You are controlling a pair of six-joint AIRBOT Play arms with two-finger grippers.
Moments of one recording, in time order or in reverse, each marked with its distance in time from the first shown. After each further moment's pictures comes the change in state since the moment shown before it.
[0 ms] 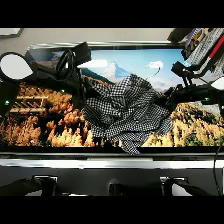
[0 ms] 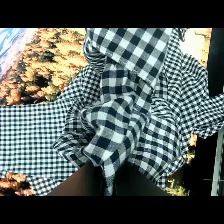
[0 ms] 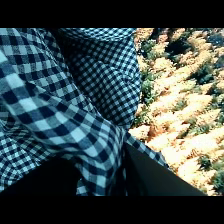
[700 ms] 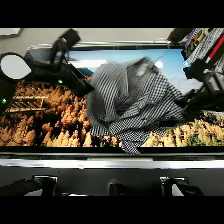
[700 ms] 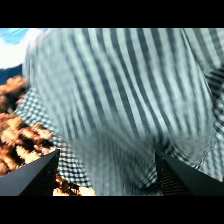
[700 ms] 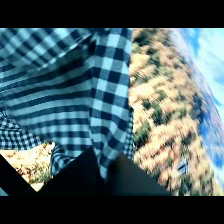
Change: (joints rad) left arm 0.055 0.004 0.000 0.205 0.148 -0.474; right arm 0.008 0.388 0.001 -0.337 0.047 0.243
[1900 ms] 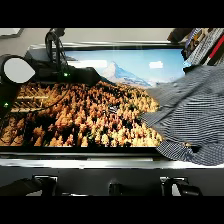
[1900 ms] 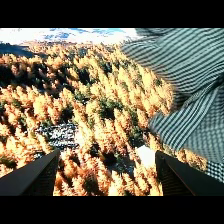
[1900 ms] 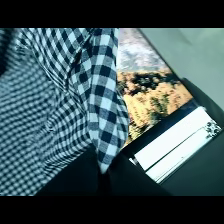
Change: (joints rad) left arm -0.079 0.010 0.000 0.034 0.092 -0.535; right arm 0.000 0.271 0.168 -0.909 0.134 1.265
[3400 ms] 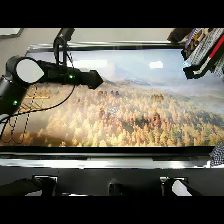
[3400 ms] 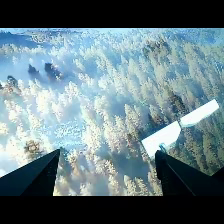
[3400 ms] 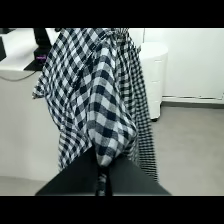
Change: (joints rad) left arm -0.005 -0.043 0.000 0.018 -0.001 0.003; right arm -0.426 -0.521 0.568 -0.517 -0.397 0.410
